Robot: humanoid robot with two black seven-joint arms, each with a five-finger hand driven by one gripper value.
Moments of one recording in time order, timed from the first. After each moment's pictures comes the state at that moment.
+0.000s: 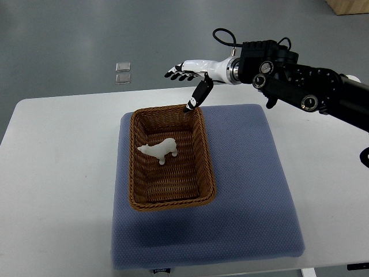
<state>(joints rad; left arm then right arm) -0.02 0.00 -0.17 -0.20 0.03 0.05 0.09 1.25 -0.21 0.30 0.84 -1.03 0.30 -0.07</state>
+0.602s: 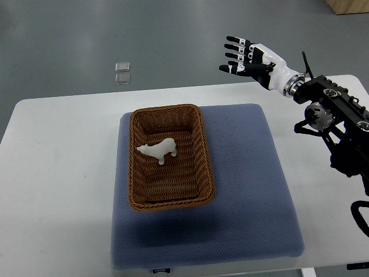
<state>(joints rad) -0.02 0.00 -0.17 -0.21 0.03 0.05 0.09 0.75 -0.17 1.12 0.79 -0.71 0.29 0.05</state>
